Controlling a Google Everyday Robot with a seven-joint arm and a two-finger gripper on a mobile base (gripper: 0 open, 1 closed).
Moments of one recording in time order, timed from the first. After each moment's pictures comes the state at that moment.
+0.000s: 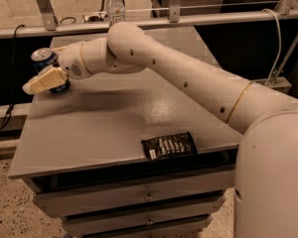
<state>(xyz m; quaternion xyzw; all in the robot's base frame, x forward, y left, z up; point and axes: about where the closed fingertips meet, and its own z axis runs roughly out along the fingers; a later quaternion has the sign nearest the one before) 0.631 0.266 0.897 -0.54 0.58 0.40 0.46</state>
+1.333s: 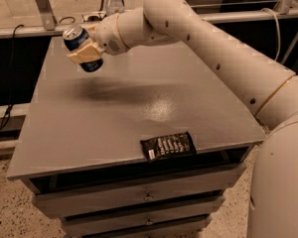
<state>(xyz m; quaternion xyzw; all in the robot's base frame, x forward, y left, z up) 0.671 0.170 0.937 -0.59 0.58 0.30 0.48</state>
